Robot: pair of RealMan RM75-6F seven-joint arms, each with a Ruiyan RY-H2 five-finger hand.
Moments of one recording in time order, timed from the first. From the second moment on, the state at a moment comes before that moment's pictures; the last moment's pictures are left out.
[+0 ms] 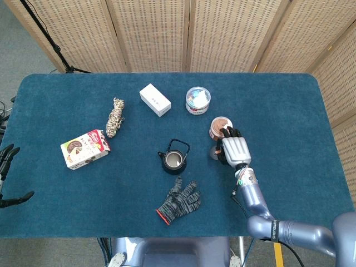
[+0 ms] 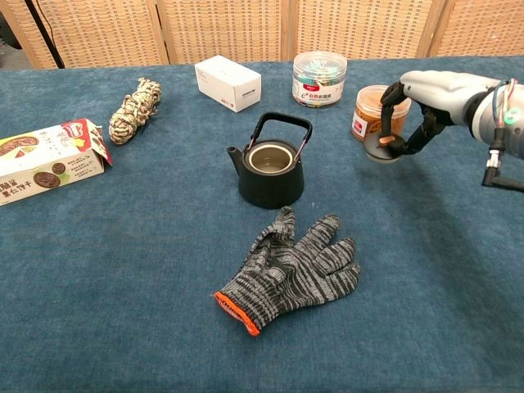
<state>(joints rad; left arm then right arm) -0.09 -0.90 -0.04 -1.81 1.48 1.44 -0.16 0.80 -1.56 0.19 -1.52 -0.74 1.10 -0.54</state>
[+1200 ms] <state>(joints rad) -0.07 -0.92 -0.01 -1.81 1.52 1.47 -0.14 0.47 -1.11 0.07 -1.57 -1.34 1.38 -0.14</state>
